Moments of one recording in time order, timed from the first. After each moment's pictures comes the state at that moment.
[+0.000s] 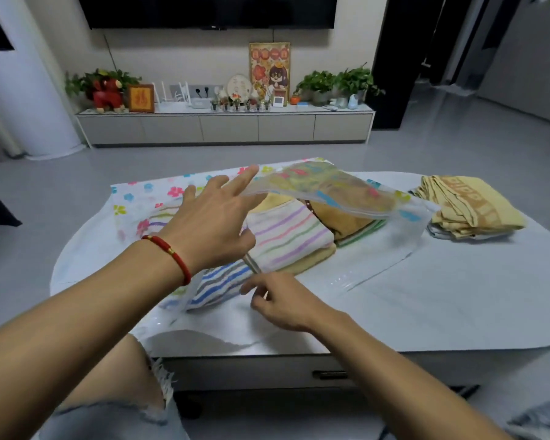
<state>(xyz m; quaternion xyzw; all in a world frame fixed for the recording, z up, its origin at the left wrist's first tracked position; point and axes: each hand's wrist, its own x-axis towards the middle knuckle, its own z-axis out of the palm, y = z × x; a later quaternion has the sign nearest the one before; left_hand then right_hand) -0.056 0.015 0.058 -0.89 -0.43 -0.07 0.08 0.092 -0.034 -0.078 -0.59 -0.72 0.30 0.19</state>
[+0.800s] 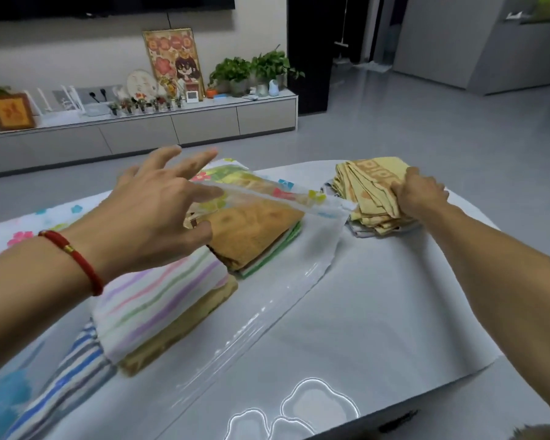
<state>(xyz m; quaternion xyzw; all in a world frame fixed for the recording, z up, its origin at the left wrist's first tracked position) 0.113 0.088 0.055 -0.94 -0.33 -0.06 0.06 0.562 0.034 -0.079 -0.94 -0.30 0.04 0.17</state>
